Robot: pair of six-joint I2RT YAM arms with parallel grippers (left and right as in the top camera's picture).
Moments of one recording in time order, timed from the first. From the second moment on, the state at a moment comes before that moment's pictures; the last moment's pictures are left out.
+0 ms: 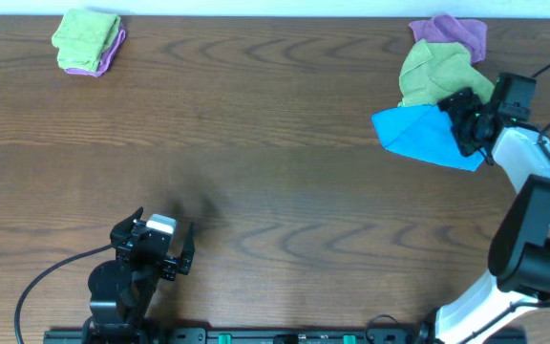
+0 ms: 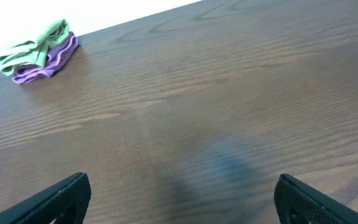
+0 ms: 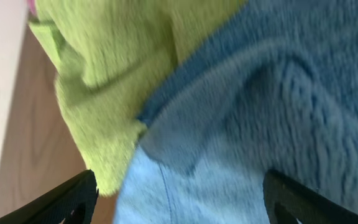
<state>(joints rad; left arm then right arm) -0.04 0.01 0.15 -0.52 0.17 0.24 -0.30 1.91 1.20 -0.23 -0.23 0.83</state>
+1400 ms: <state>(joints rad) -0.04 0.01 0.15 -0.52 0.17 0.24 -0.32 1.99 1.20 -0.02 -0.37 0.98</state>
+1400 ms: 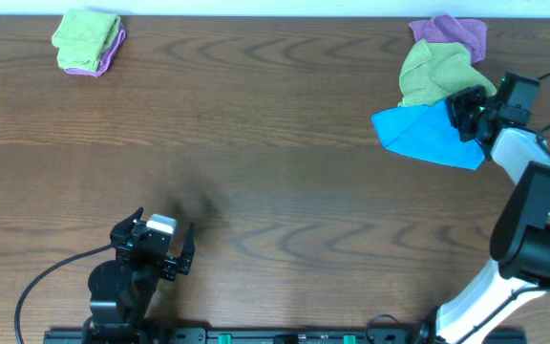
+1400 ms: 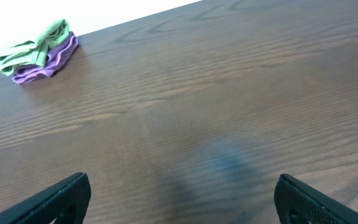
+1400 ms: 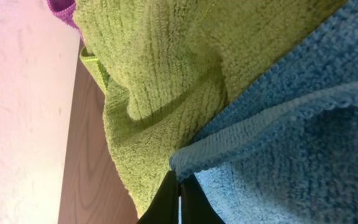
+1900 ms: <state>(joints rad) -0.04 0.01 0.15 -0.52 0.17 0.24 -0.25 1.99 1.37 0.00 -0.70 0.97</state>
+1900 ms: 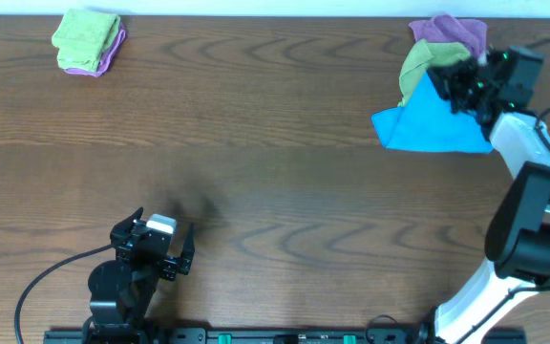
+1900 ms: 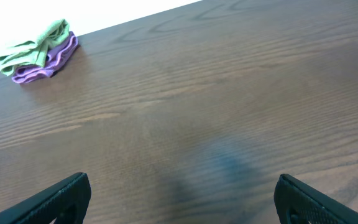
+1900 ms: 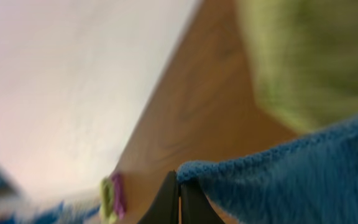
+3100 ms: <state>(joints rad) -0.04 0.01 0.15 -0.52 0.17 0.24 0.58 1.99 1.91 -0.94 -0.39 0.17</state>
